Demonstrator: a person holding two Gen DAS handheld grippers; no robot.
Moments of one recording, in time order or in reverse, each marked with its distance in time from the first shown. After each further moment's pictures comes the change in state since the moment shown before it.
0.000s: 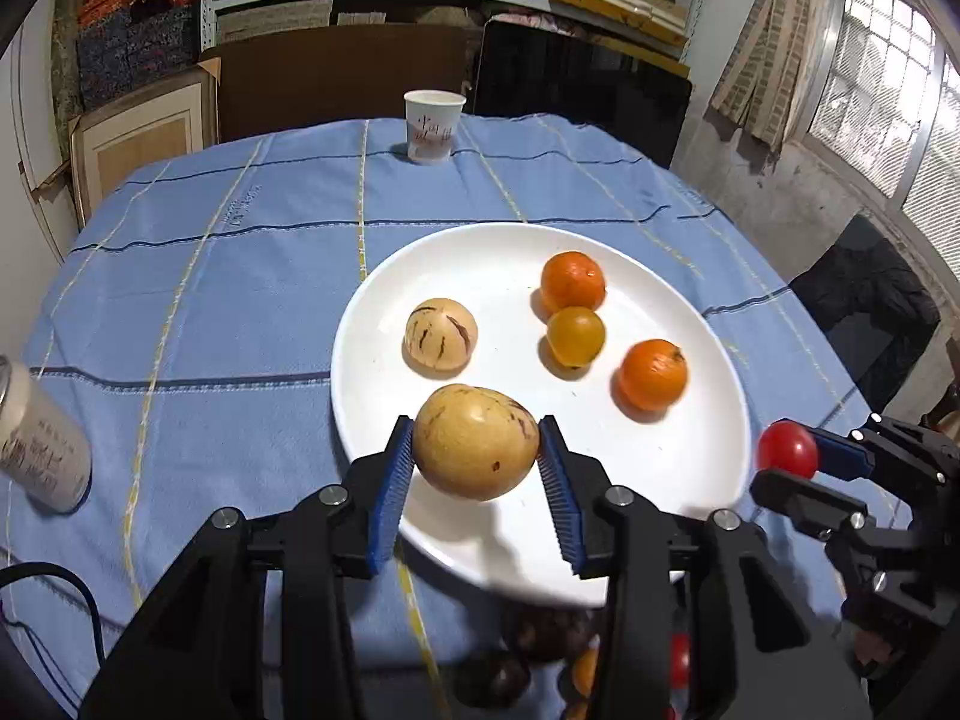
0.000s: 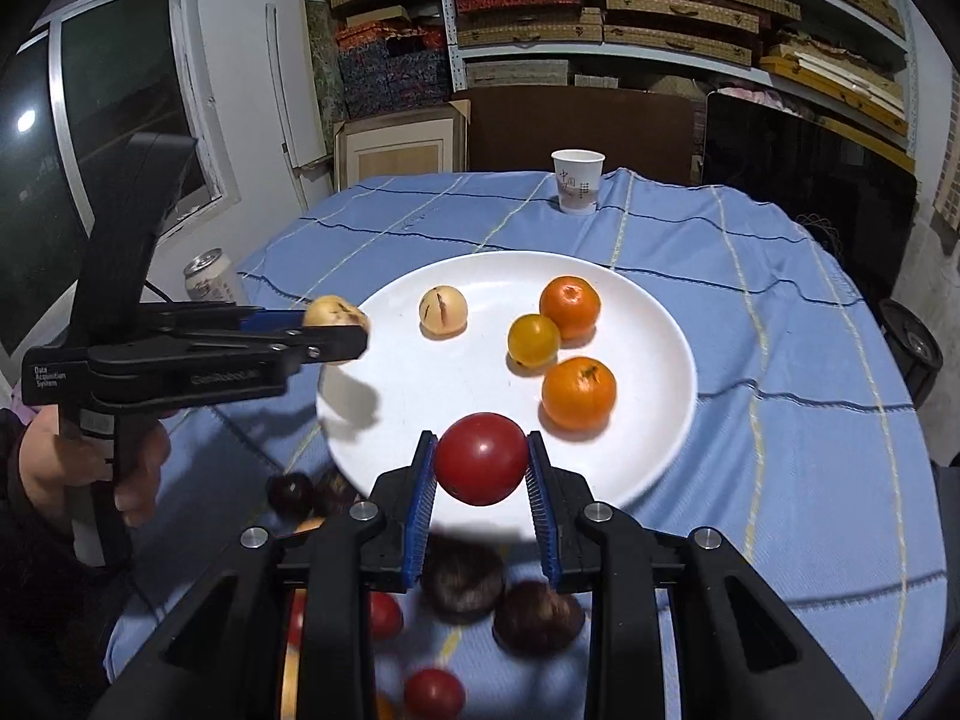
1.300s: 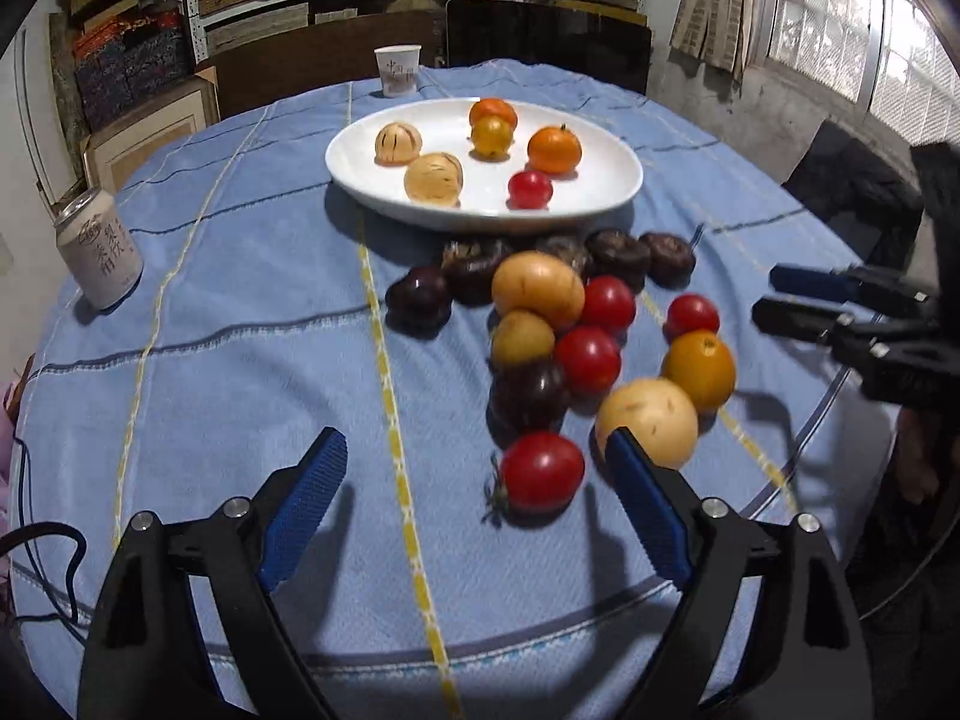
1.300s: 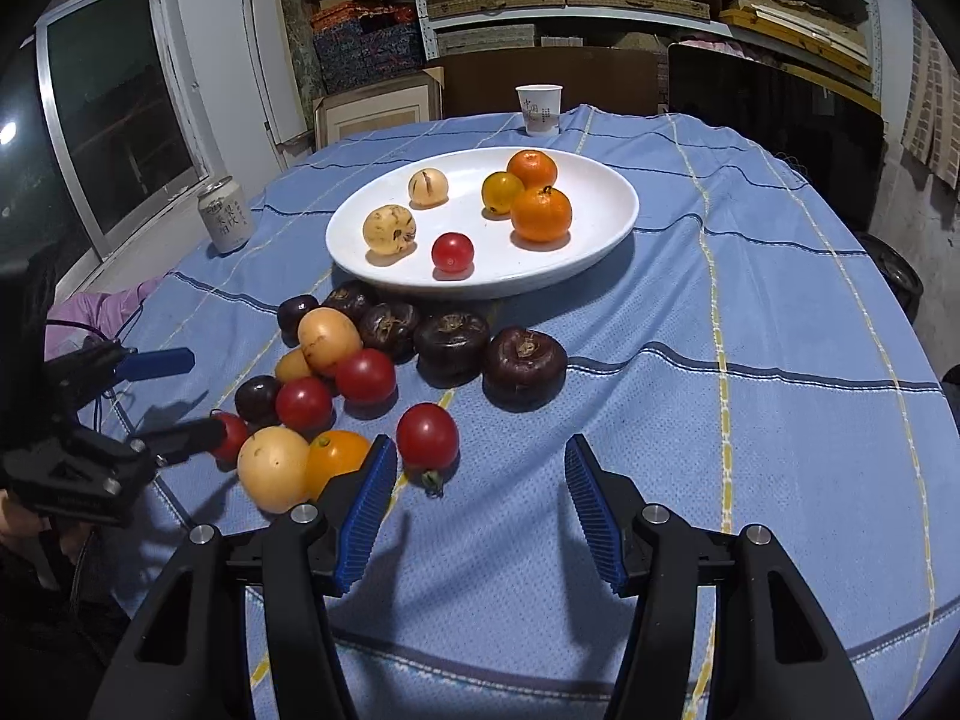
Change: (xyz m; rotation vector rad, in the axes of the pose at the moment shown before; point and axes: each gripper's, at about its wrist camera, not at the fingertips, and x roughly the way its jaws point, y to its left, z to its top) left arm -0.082 -0.045 -0.179 0.125 0.030 0.061; right arm -0.060 0.003 -0.116 0.064 0.049 -0.029
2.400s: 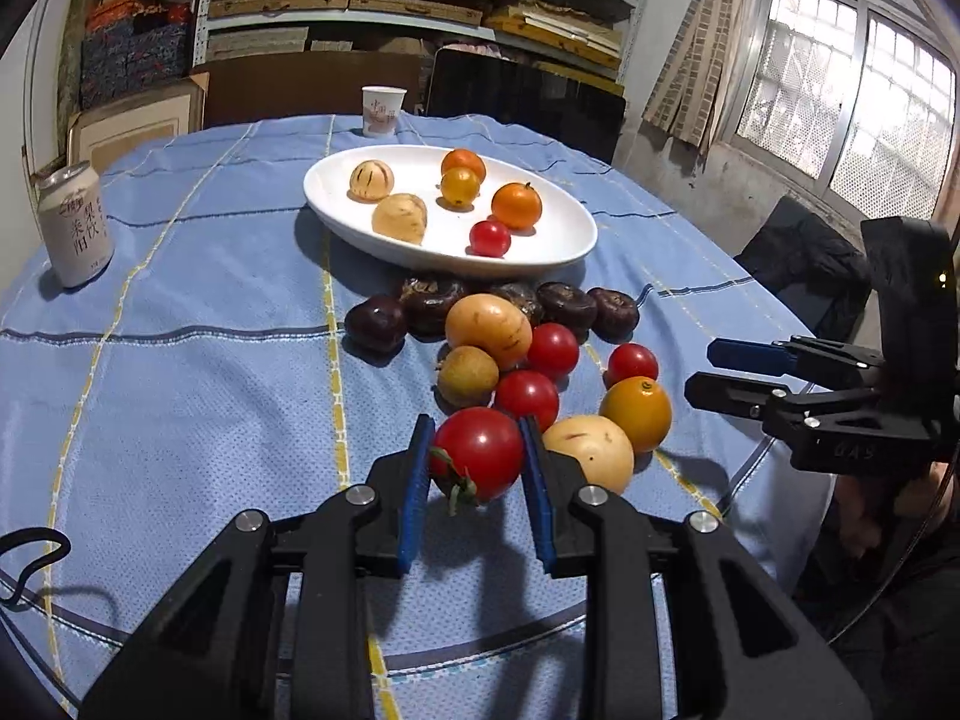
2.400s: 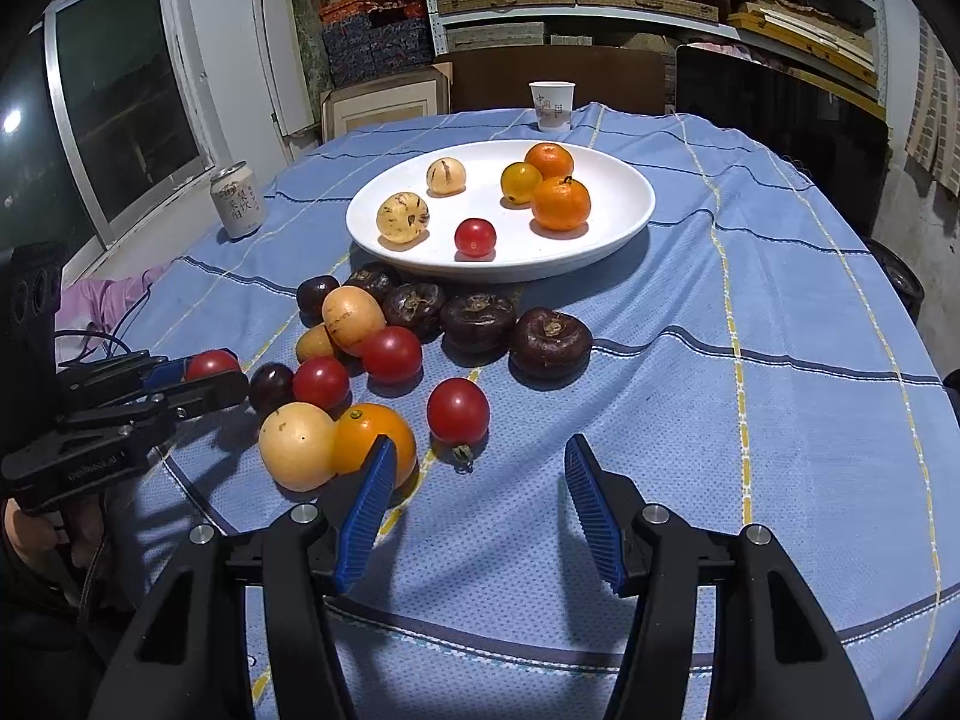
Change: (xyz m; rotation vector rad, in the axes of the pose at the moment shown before) left arm -0.007 0.008 -0.006 -0.103 -0.152 -0.157; right arm 0.000 0.013 -0.009 -0.018 0.012 -0.001
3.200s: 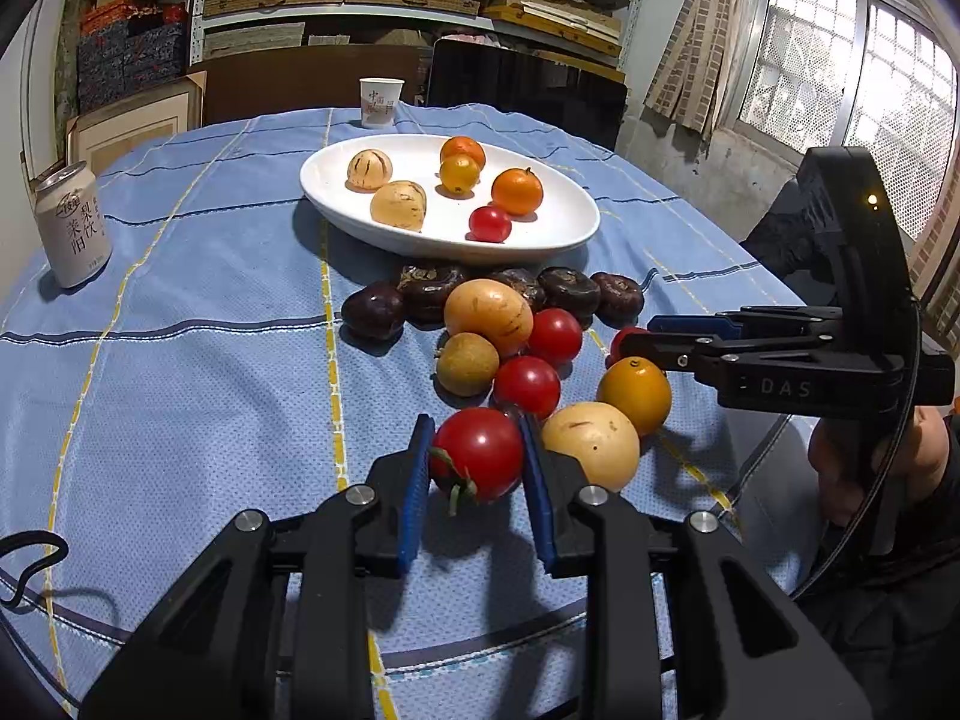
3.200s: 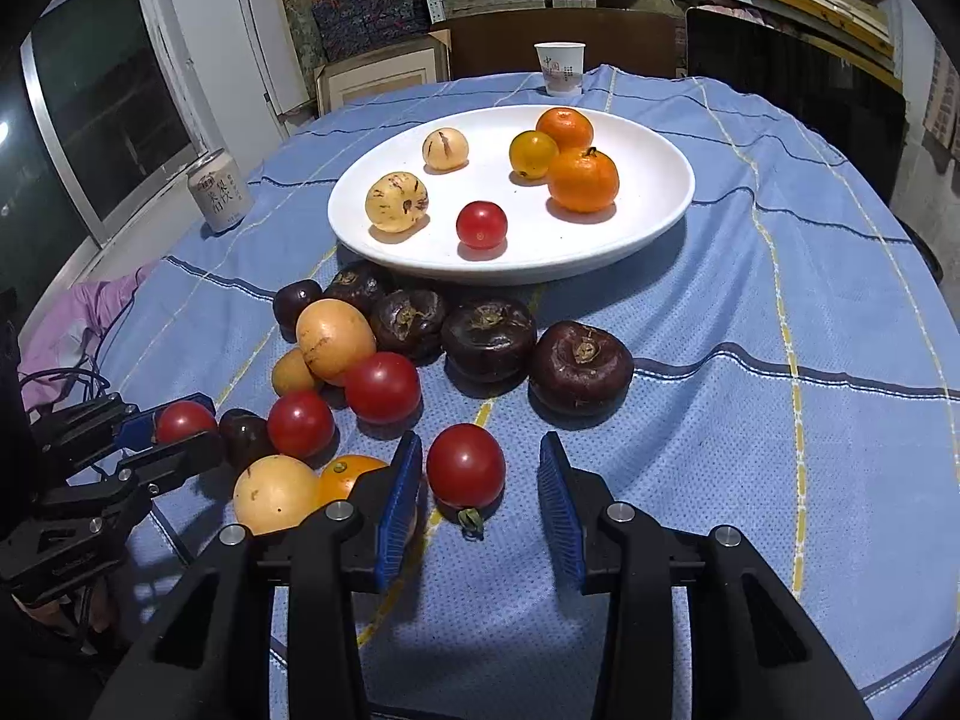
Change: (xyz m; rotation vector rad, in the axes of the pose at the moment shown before) left arm 0.003 -0.005 -0.003 0.024 0.019 0.016; right arm 0.041 0.002 0.025 0.027 0.089 0.028
